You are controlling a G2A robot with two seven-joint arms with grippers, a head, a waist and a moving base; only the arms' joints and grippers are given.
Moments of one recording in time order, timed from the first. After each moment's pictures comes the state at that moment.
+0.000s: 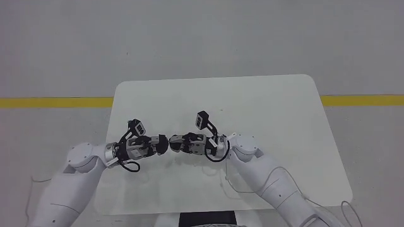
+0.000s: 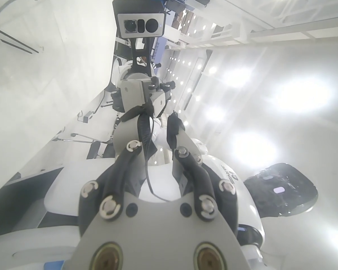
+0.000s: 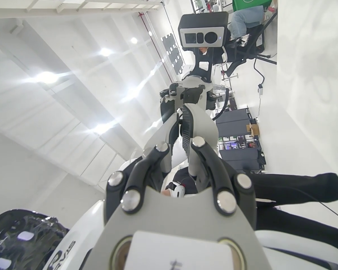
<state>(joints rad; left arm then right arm) 1.54 -0.97 -1.36 -1.44 -0.75 -0.04 -1.25 -1.23 -1.43 0.90 -1.18 0.57 -0.06 0.97</state>
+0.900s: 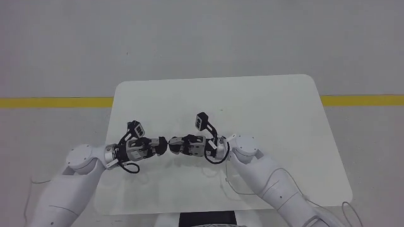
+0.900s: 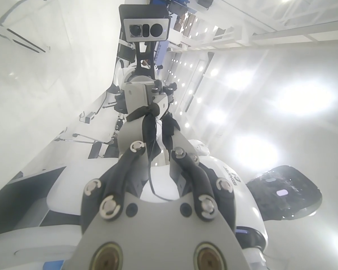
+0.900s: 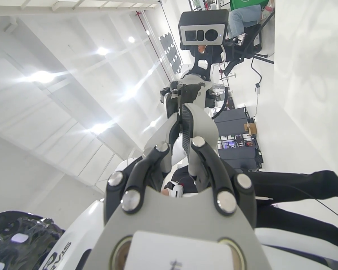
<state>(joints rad) 1.56 -0.95 -1.36 -1.45 -0.75 -0.05 -1.24 -1.24 -1.42 0.88 -1.20 0.56 -0.05 0.97</state>
